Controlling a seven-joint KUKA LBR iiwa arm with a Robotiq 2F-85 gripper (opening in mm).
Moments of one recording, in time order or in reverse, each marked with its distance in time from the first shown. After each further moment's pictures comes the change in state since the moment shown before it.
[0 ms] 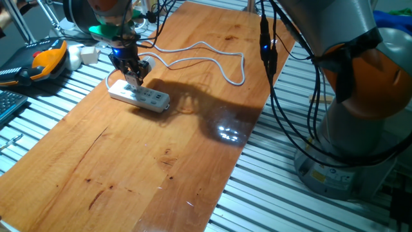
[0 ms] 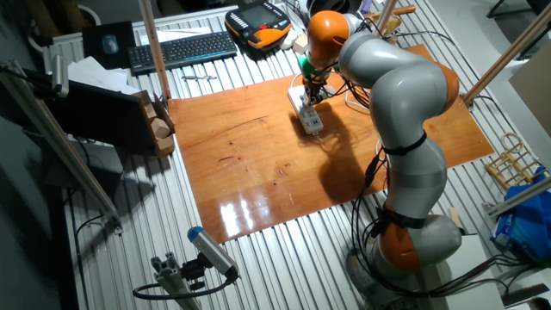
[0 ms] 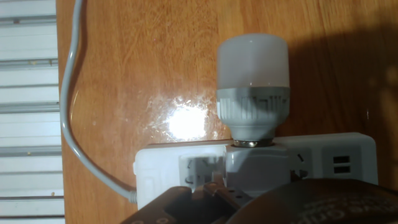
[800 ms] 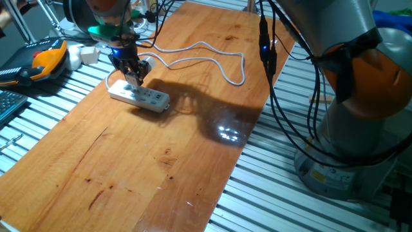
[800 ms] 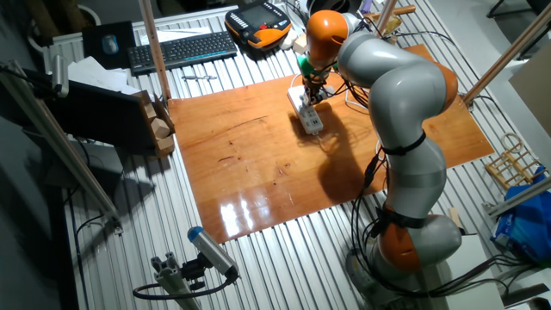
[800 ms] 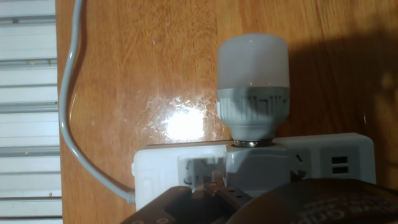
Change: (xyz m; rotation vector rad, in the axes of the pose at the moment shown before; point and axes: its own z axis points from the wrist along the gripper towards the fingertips) arm 0.000 0.000 0.000 0.007 -0.006 0.000
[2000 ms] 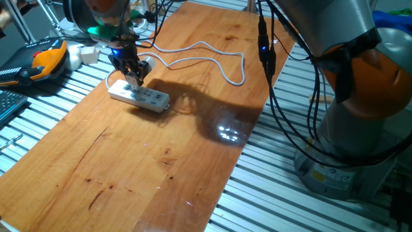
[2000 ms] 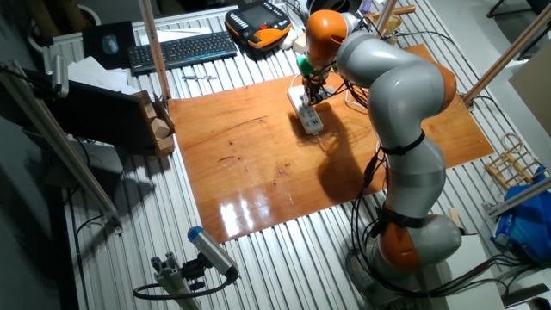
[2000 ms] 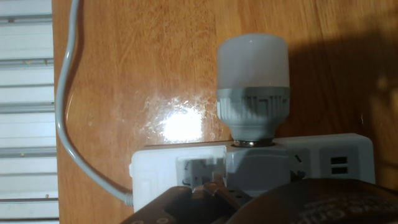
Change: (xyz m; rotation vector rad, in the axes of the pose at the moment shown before) arm 0.000 -0.001 0.002 0.009 -0.003 0.000
